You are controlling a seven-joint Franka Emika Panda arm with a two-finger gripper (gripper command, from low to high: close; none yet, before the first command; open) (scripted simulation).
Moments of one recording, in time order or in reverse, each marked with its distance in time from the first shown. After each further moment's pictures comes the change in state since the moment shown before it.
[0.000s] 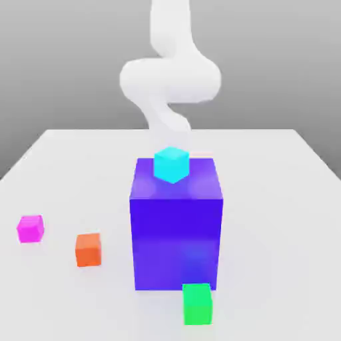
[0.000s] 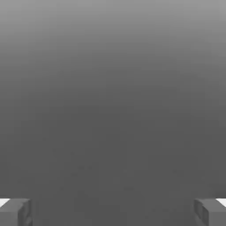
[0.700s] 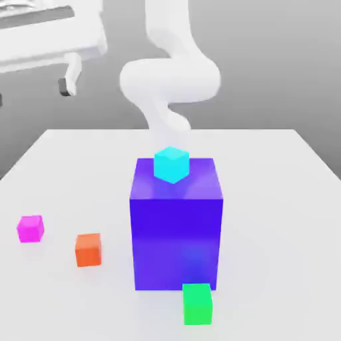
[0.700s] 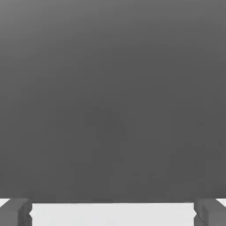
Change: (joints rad) arm 0.114 0.343 -0.489 -0.135 0.182 0.159 -0.507
